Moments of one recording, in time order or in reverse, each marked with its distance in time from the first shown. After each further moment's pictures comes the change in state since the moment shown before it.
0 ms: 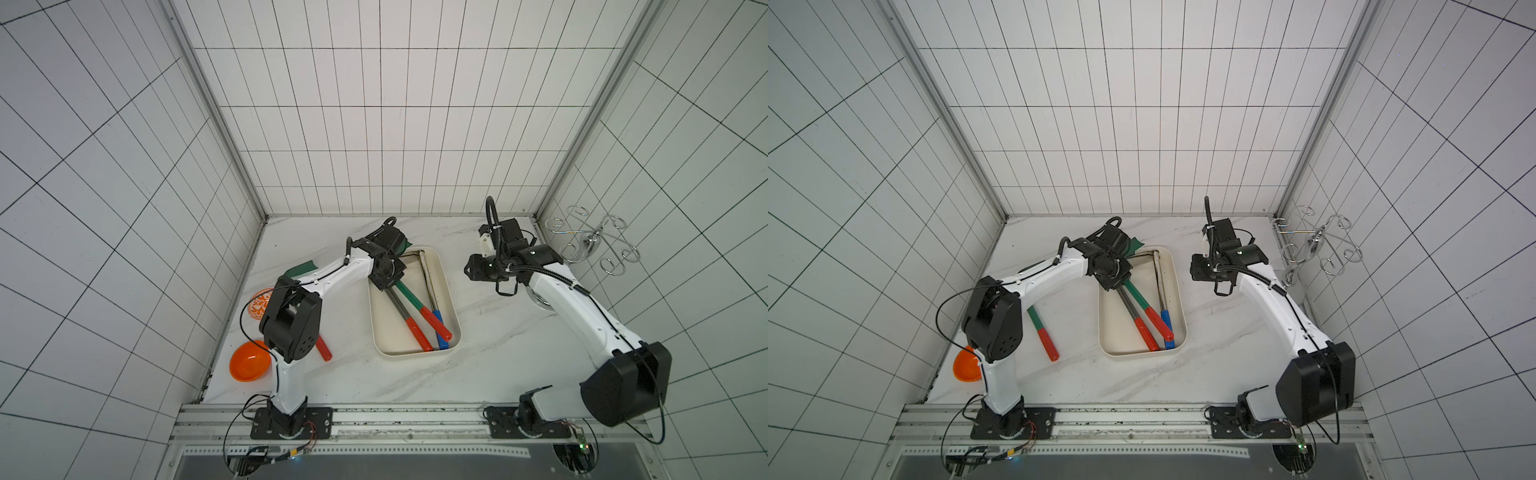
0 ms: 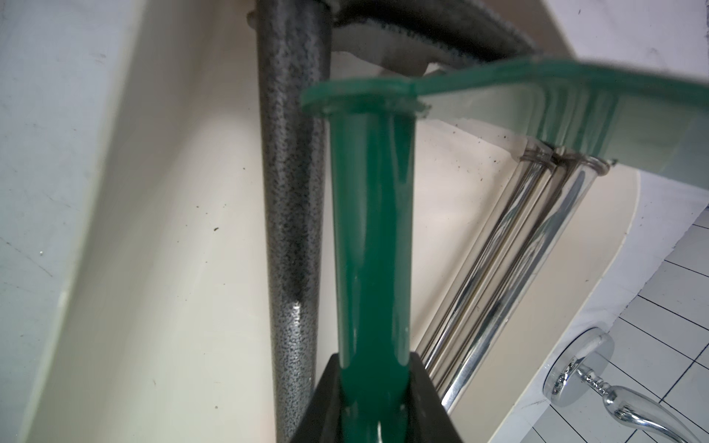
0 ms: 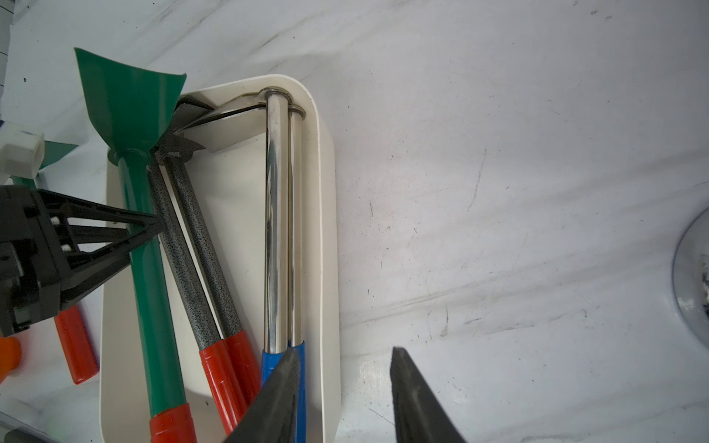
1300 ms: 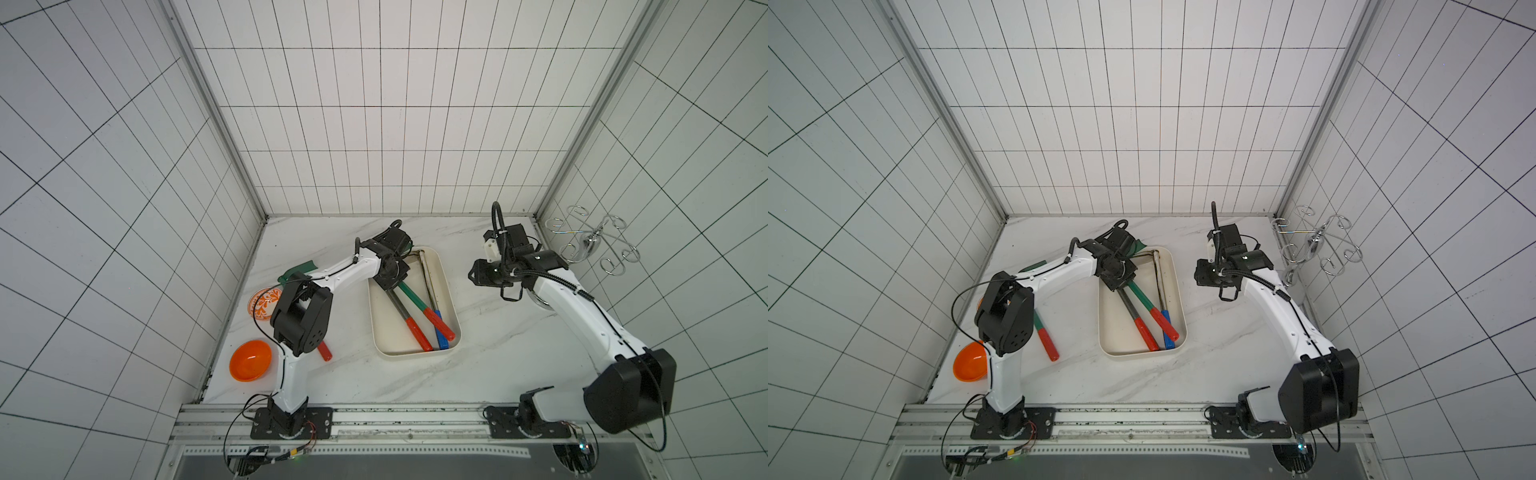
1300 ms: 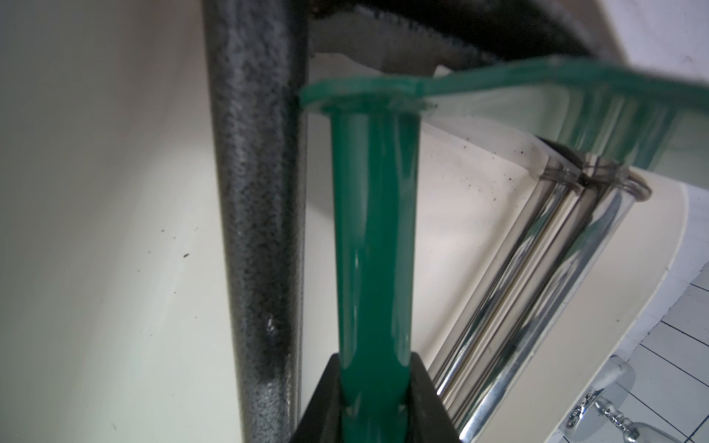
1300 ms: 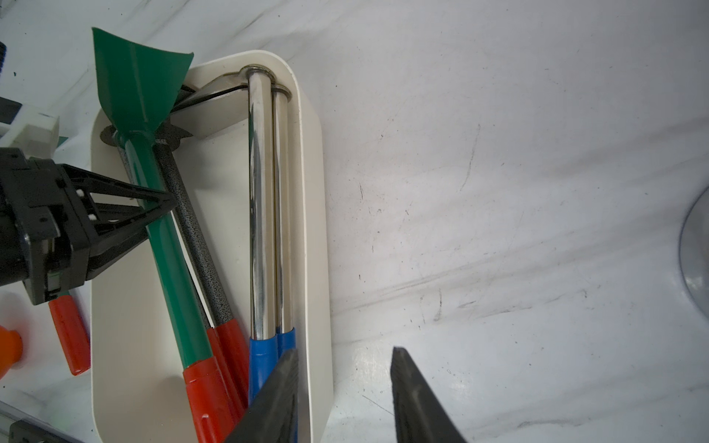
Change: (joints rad) left arm -0.010 0.083 0.041 0.019 -0.042 -0.023; right arm -0.040 -0.037 -0.067 0.008 -0.029 -0.010
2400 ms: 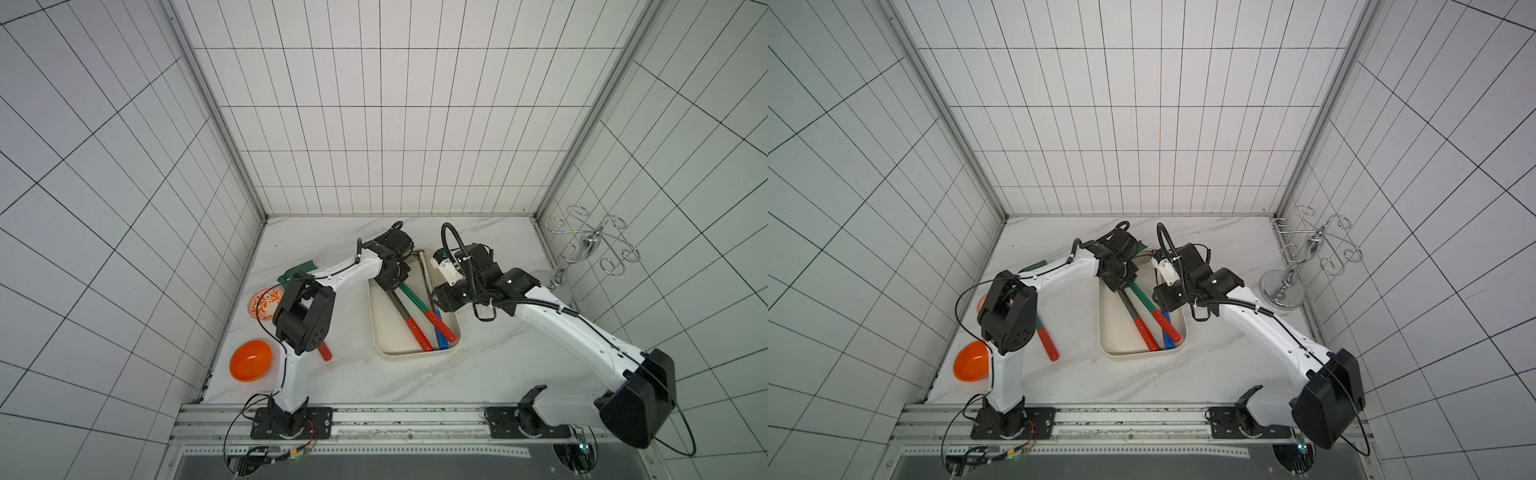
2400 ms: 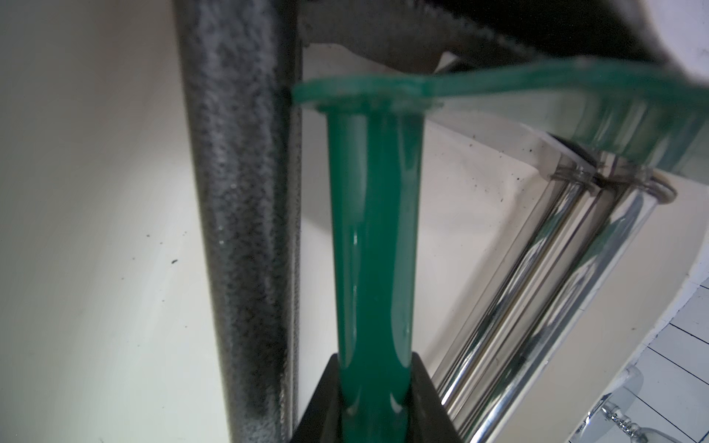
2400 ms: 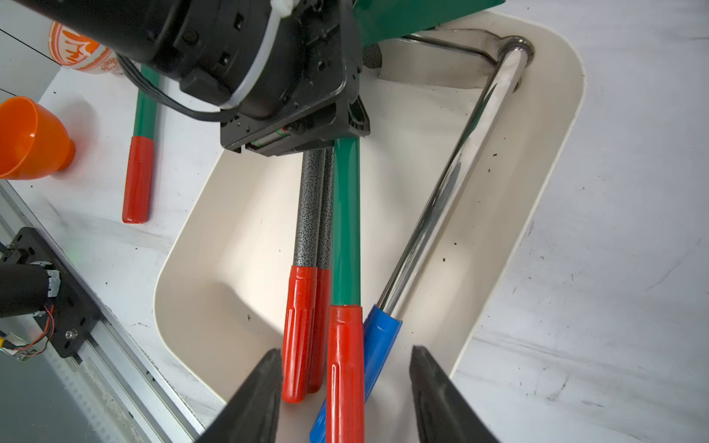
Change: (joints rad) left arm -0.003 0.016 -0.001 0.012 0.001 0.000; right arm 0.372 -0.047 -0.093 0.136 -0.018 -0.196
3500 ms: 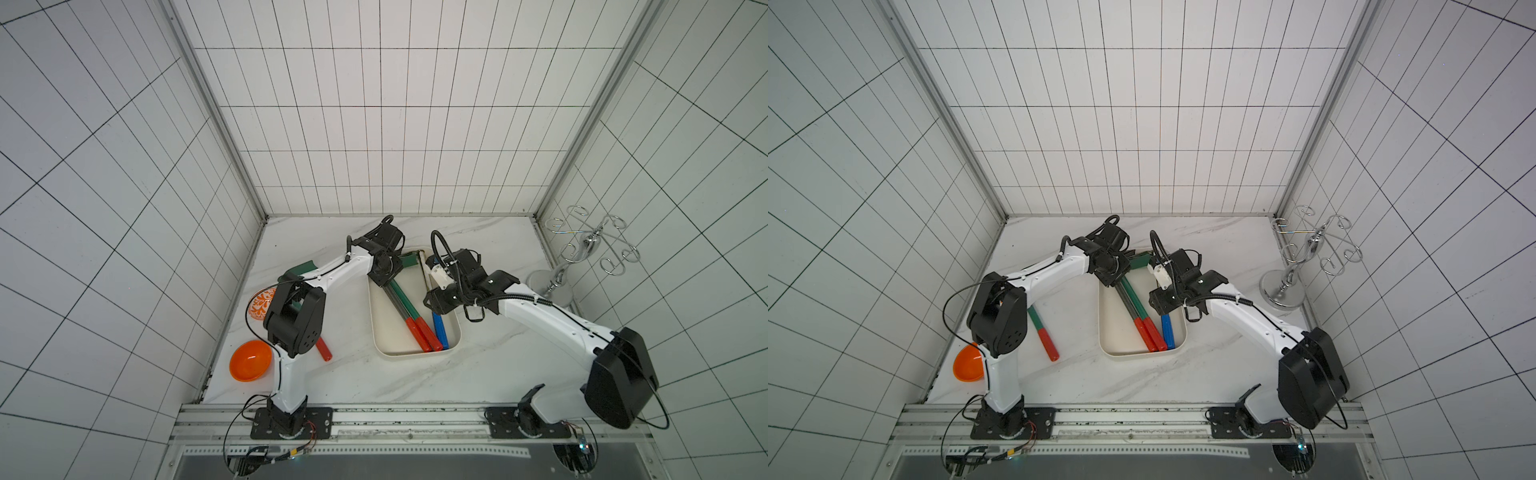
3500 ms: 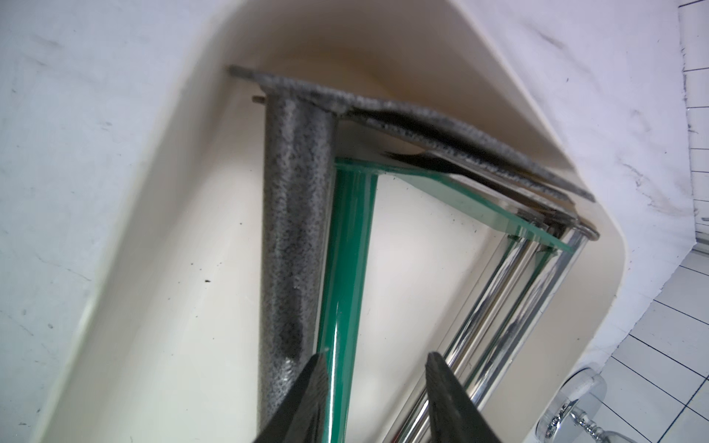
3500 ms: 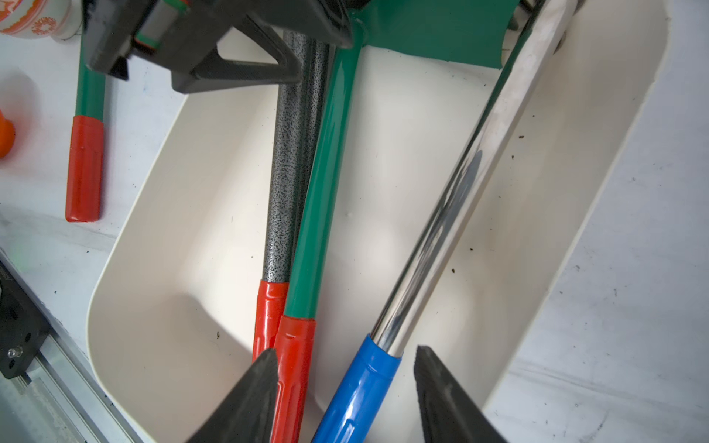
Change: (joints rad) left arm 0.053 -0.061 -0.024 0.015 -0.011 0.008; right arm 0.004 0.105 -0.061 0.105 0.003 -0.002
